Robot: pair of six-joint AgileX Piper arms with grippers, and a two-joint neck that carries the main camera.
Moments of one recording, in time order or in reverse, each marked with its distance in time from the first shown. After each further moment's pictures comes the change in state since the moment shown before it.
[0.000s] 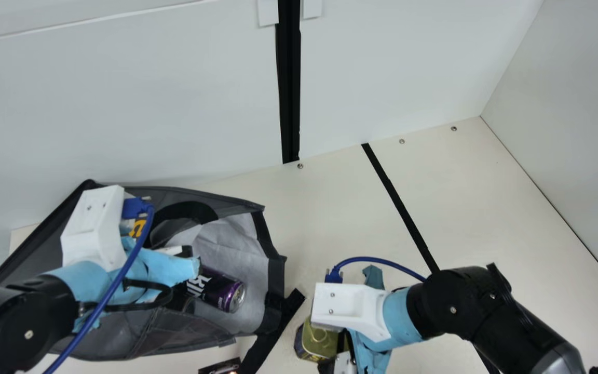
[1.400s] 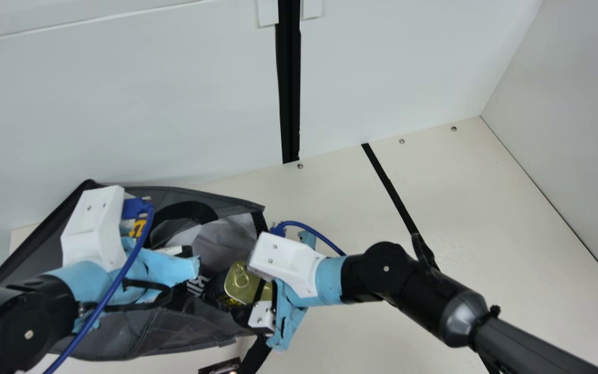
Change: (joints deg) left arm 0.0 0.0 0.0 0.0 0.0 0.0; right arm 7.8 16.4 -7.2 31.9 -21.6 -18.3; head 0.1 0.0
